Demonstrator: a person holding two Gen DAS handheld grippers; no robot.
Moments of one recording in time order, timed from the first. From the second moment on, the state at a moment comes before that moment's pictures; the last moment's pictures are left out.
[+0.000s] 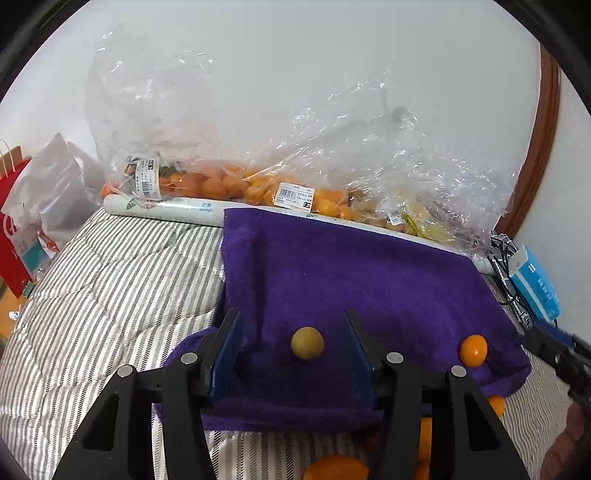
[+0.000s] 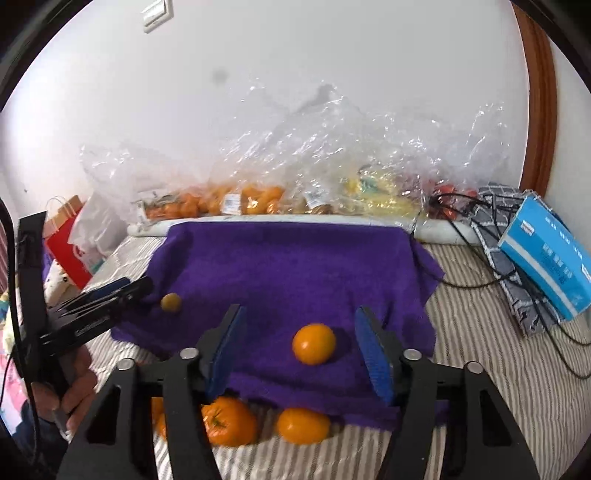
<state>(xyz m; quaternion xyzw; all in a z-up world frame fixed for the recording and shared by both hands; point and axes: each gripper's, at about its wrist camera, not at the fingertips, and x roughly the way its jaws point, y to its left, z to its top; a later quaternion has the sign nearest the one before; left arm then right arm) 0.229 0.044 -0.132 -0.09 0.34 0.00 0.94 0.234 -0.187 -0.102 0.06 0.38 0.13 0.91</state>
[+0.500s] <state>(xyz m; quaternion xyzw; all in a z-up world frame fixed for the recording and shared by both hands) 0.171 0.061 -0.137 -0.09 0.34 -0.02 0.93 0.177 -0.181 -0.146 0.03 0.42 0.11 0.90</state>
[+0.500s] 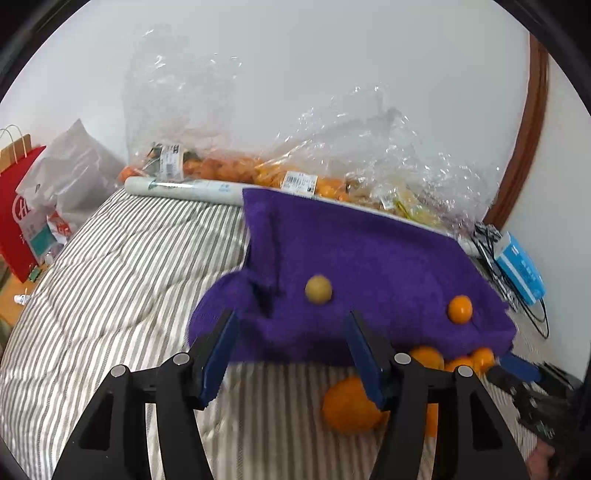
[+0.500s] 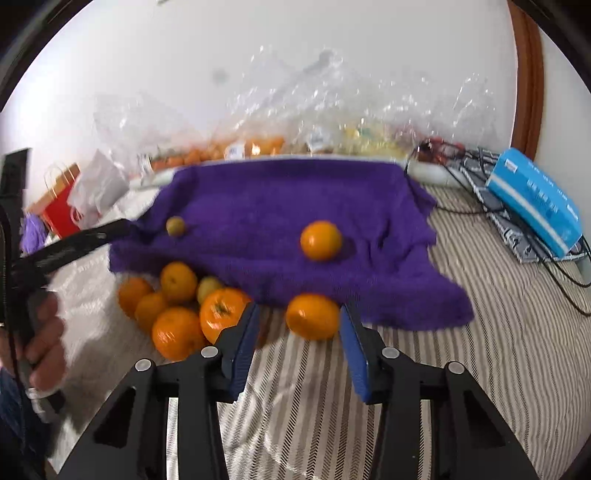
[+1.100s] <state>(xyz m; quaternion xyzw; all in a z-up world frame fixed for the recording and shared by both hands) 0.157 0.042 -0.156 -0.07 0.39 -0.10 0.91 0.185 -0.183 -0.160 0.01 0.43 0.09 0.90</state>
